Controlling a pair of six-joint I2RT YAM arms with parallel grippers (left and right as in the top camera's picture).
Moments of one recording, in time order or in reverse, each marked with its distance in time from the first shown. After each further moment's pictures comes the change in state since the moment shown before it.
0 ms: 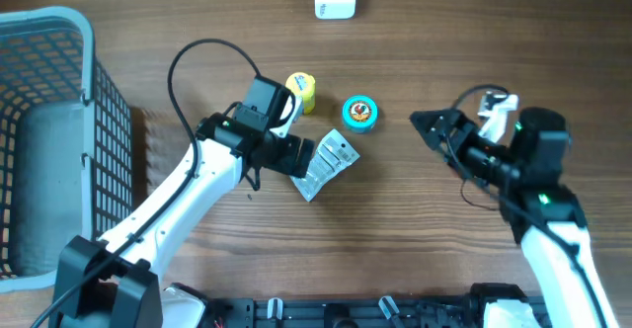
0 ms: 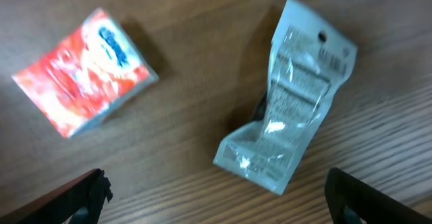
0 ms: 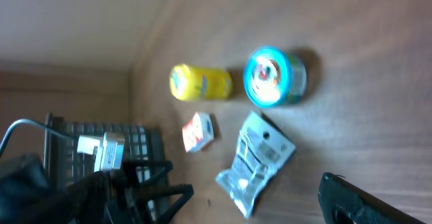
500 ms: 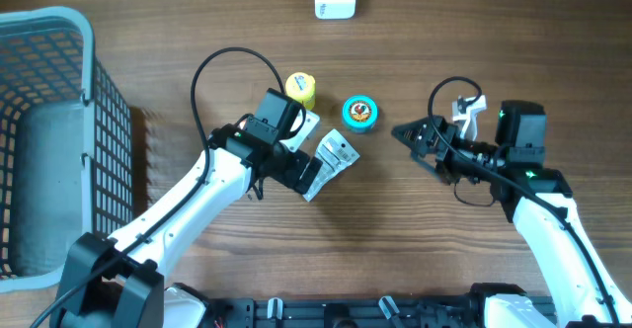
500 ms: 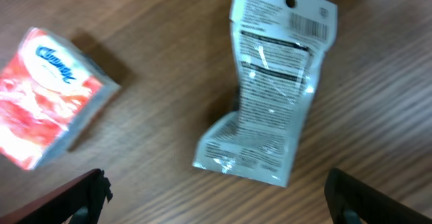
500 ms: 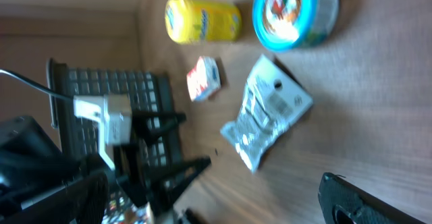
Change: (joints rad) left arm -0.051 0.000 -0.051 0.068 -0.010 0.160; right arm 0.000 0.142 0.000 -0.047 -0.207 -0.117
